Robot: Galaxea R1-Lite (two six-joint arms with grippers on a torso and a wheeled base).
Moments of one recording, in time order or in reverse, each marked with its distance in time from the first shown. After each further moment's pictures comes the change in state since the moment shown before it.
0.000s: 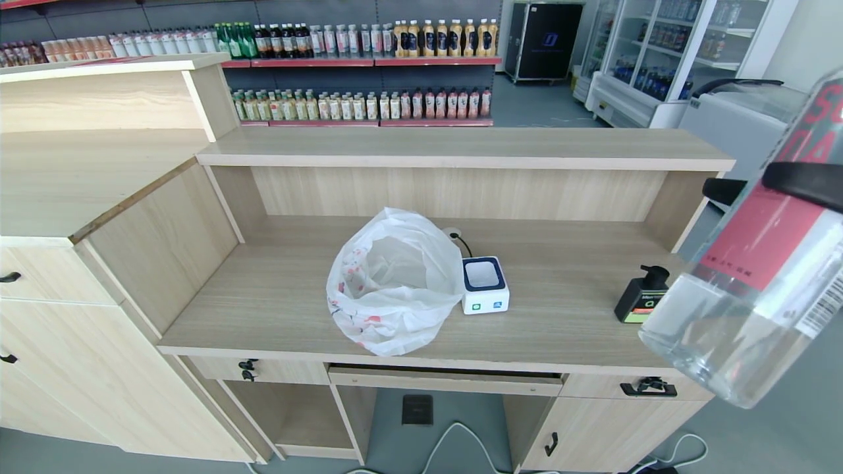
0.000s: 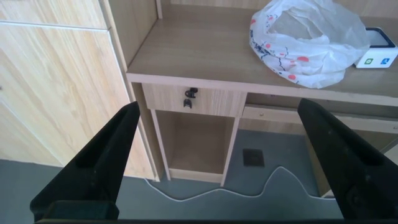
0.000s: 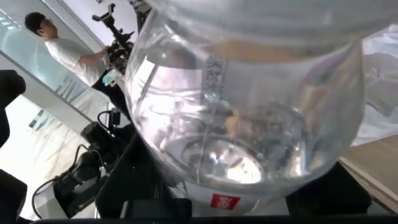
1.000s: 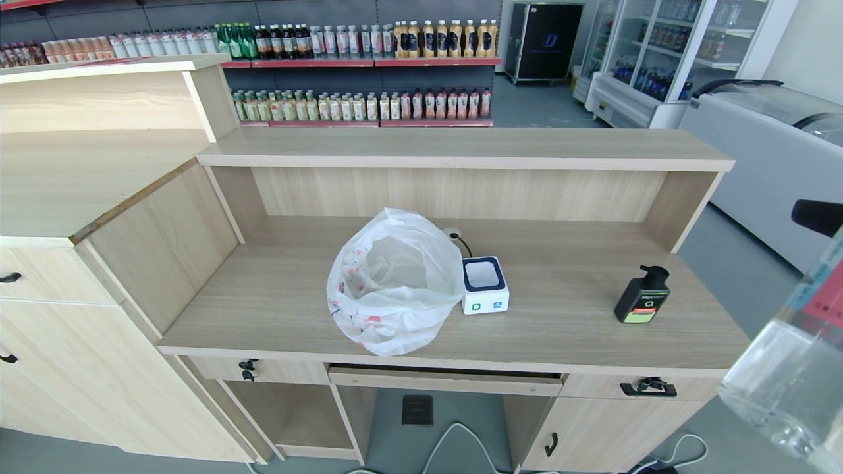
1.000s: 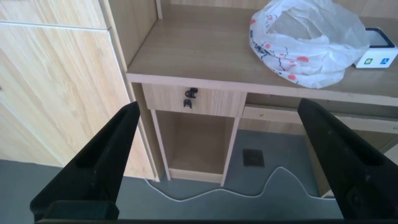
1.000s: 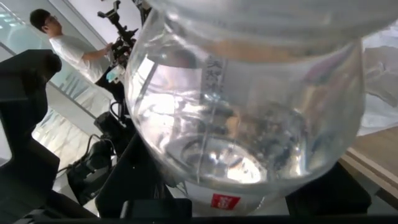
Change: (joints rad) left arm 0.000 0.000 0.000 0.000 0.000 0.000; right arm 0.013 -0.133 0.010 0.127 -0.003 -0.005
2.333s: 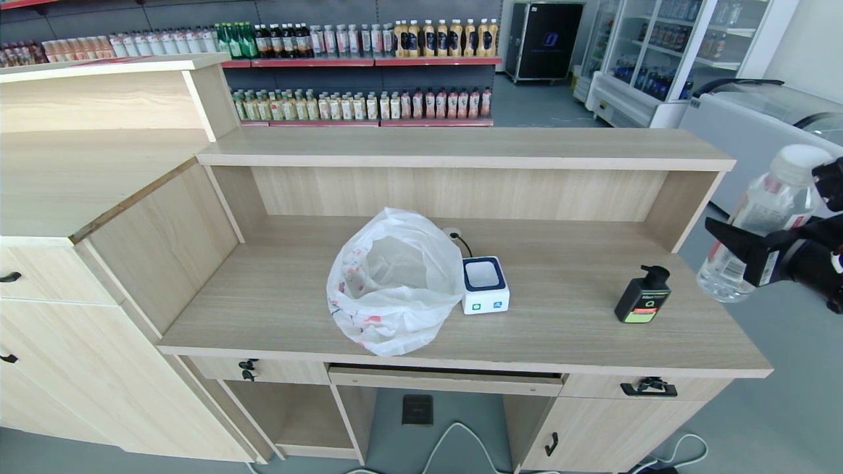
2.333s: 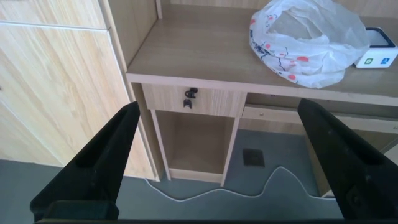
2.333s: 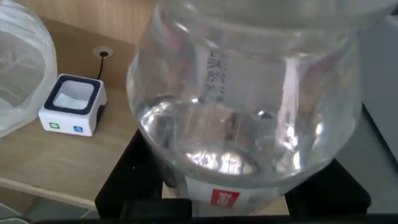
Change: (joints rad) left arm 0.000 0.000 0.000 0.000 0.000 0.000; right arm -0.476 0.468 0.270 -0.639 -0.573 -0.758
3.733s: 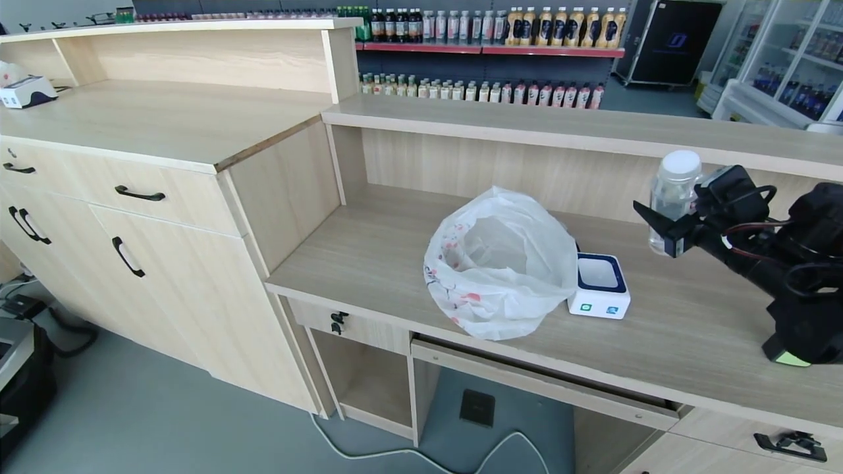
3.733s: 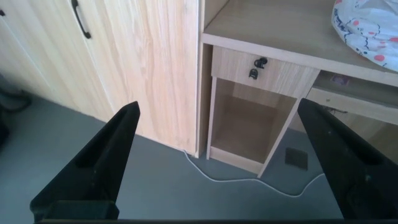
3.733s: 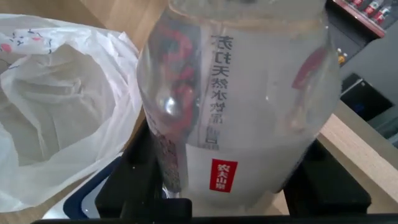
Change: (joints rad) left arm 0.000 0.000 0.000 0.000 0.000 0.000; right arm -0.014 0.498 -0.249 -0.451 0.267 -0.293
